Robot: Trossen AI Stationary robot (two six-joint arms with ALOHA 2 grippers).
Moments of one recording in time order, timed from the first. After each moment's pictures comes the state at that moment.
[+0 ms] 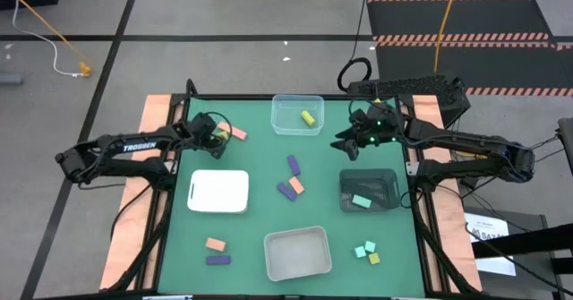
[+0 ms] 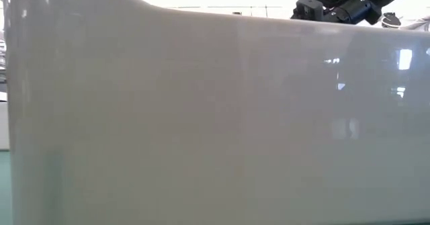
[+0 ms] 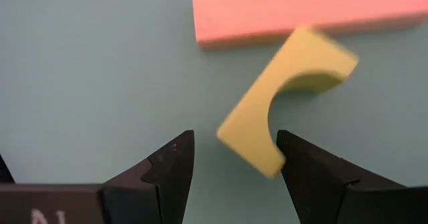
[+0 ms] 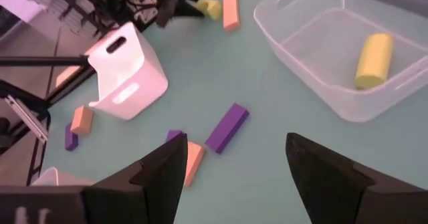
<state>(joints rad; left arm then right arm) 0.70 1.11 0.34 -0.29 -0.18 -0.20 -0.42 1.01 0.65 -0.20 -0.27 0.43</state>
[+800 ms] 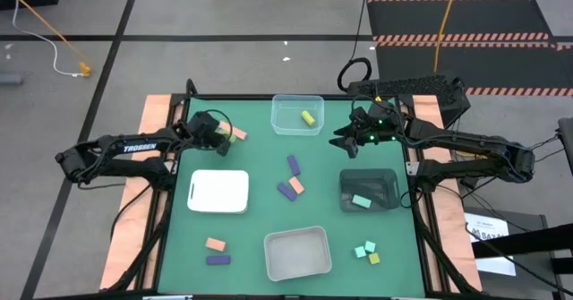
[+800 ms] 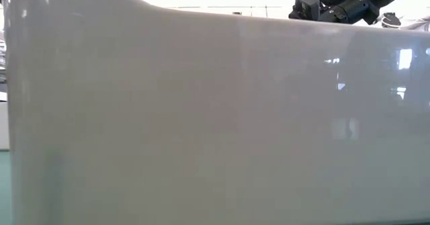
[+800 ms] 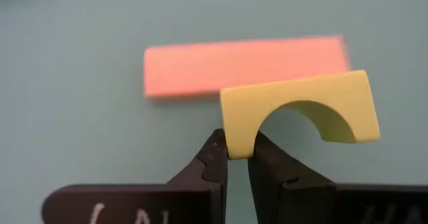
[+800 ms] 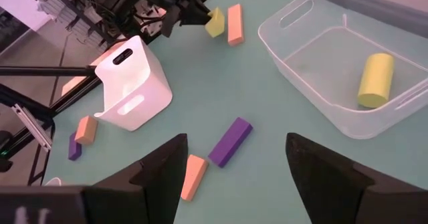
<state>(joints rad) 0.69 1.11 0.32 -0.08 -0.07 -0.28 -0.43 1.01 0.65 -0.15 -0.26 0.43</state>
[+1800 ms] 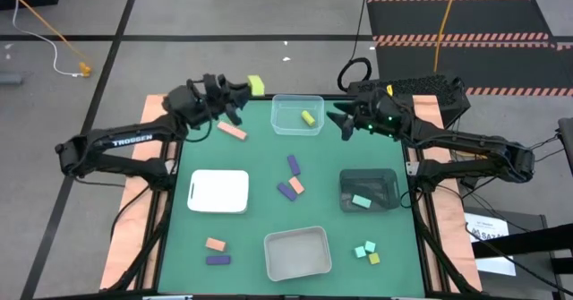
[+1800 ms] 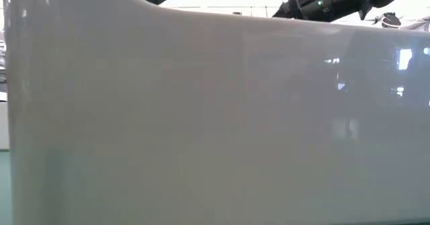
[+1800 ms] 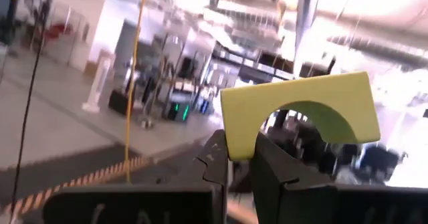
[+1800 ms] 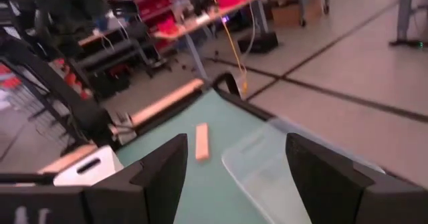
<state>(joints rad) 0.44 1.11 0.78 0.63 0.05 -0.34 -0.43 1.01 0.65 0.19 0.03 0.37</state>
